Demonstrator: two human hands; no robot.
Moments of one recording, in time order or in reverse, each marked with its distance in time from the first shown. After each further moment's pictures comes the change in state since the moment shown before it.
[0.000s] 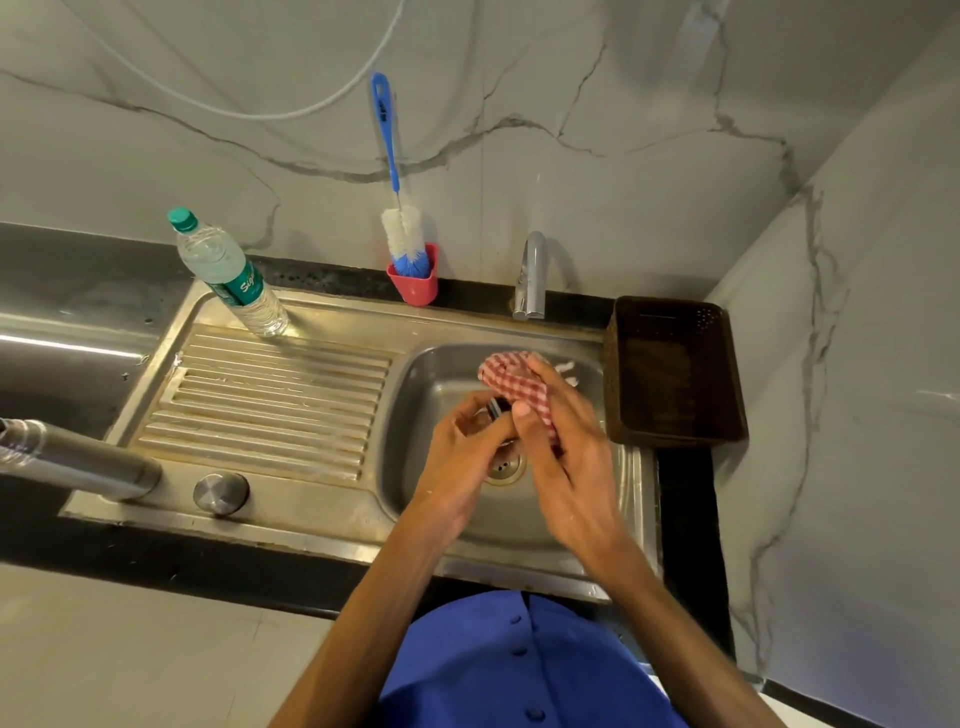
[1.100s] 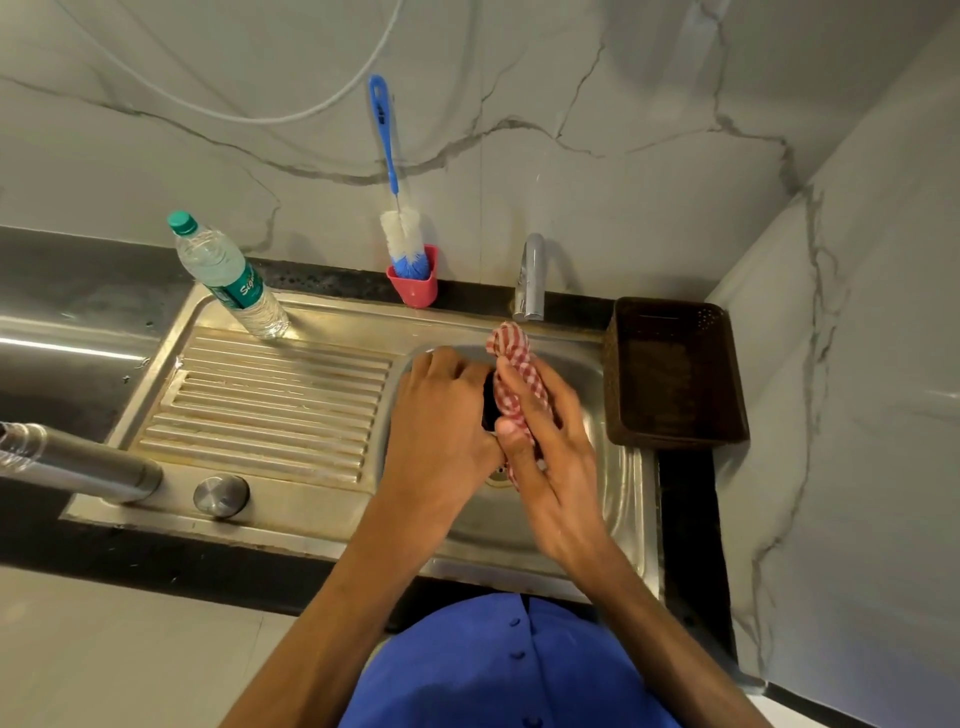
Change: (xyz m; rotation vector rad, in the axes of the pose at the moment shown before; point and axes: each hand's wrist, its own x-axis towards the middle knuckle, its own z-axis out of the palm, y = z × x) left_hand -0.009 0.054 0.002 1.432 0.297 0.655; right_hand -0.006 -0.007 0.006 -0.006 -0.026 -0.096
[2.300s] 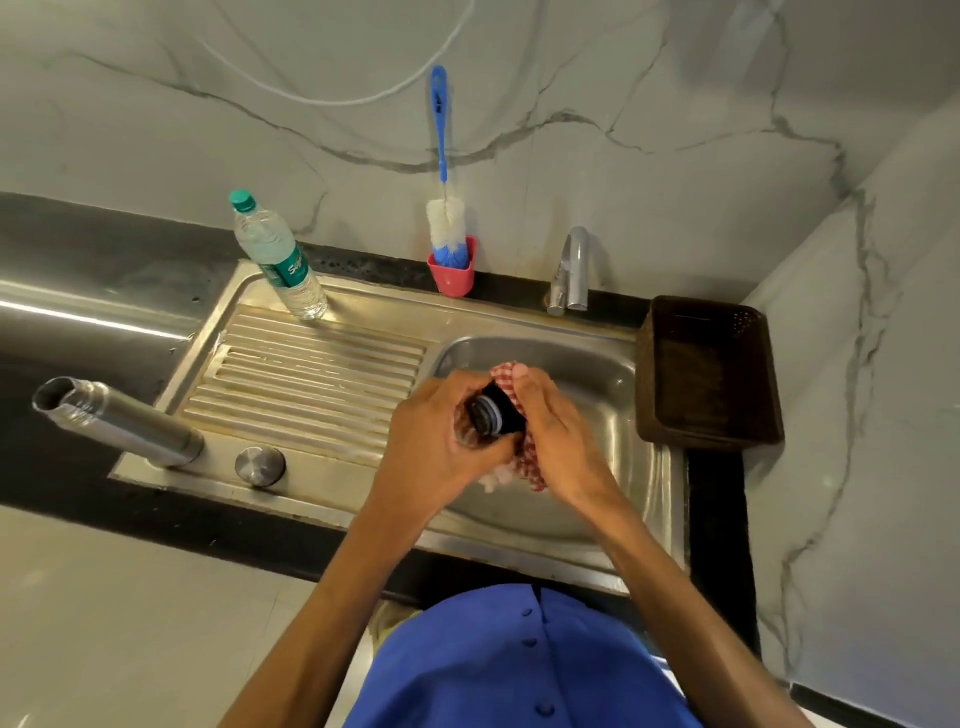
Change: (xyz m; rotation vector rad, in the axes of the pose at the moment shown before) left_hand -0.050 -0.063 -0.001 -0.403 0.008 -0.061; right_hand 0.021 -0.036 0.027 0.284 -0.198 0.412
